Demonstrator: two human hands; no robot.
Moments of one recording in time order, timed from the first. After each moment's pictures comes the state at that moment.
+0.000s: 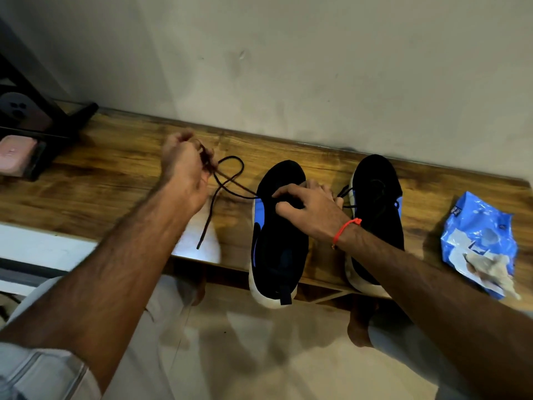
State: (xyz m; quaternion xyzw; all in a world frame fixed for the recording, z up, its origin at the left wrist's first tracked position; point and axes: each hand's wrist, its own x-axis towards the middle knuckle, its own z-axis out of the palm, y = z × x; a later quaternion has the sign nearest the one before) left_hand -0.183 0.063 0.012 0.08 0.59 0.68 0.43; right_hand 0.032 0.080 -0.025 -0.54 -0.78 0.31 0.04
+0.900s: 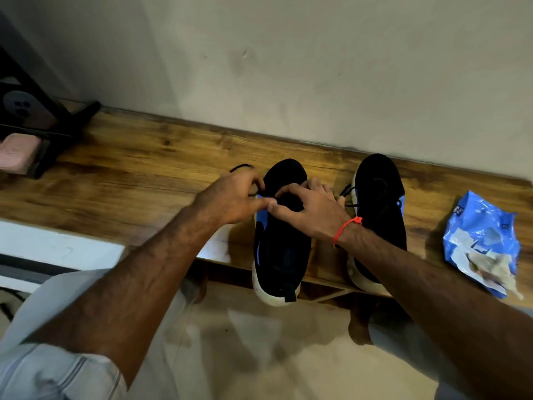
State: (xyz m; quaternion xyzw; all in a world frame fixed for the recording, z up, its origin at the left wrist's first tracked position) left_hand -0.159 0.047 -0.016 0.64 0.70 0.12 0.28; right_hand 0.032 0.079 -0.029 -0.54 -0.80 0.26 0.00
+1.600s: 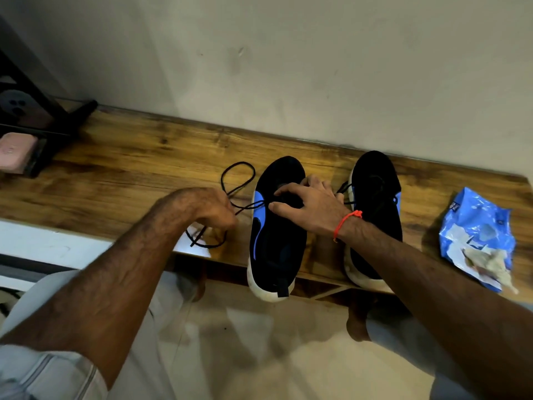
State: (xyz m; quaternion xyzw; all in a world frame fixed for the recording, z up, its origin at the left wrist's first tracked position) left_hand -0.176 0.037 0.003 0.57 0.71 -0.19 0.37; right_hand 0.037 0.082 -0.023 -0.52 -0.81 0.26 -0.03
